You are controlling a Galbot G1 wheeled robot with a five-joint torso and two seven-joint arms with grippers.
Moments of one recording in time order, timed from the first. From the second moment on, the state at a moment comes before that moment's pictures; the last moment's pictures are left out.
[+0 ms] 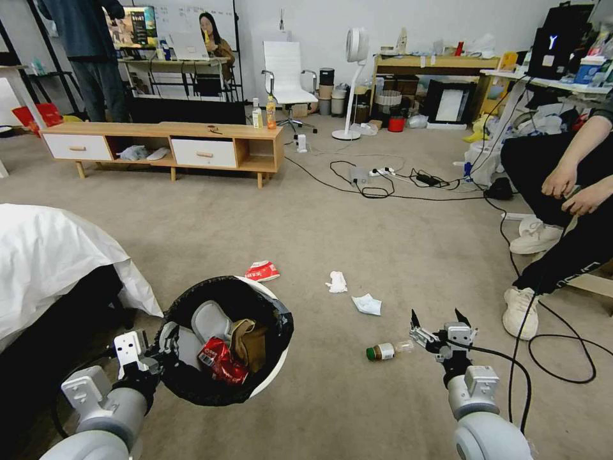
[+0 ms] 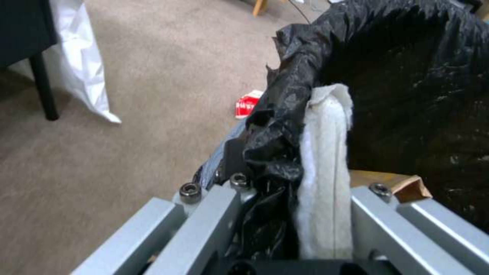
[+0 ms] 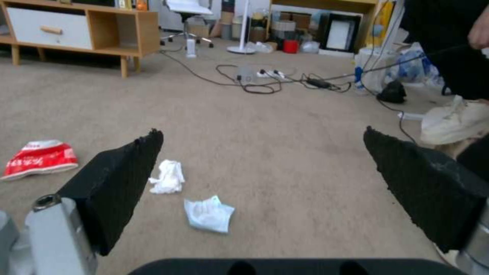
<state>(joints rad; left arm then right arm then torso) 1.50 -1.35 -0.73 -2.31 -0.69 0.58 -0.26 -1.35 1.22 0.47 1.90 0.24 -0.08 0.23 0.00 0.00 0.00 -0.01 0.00</state>
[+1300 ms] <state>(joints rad) 1.50 -1.36 -0.74 -2.30 -0.69 0.58 -0.26 -1.29 1.22 0.42 1.95 0.57 -0.31 0.52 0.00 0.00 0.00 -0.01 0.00</state>
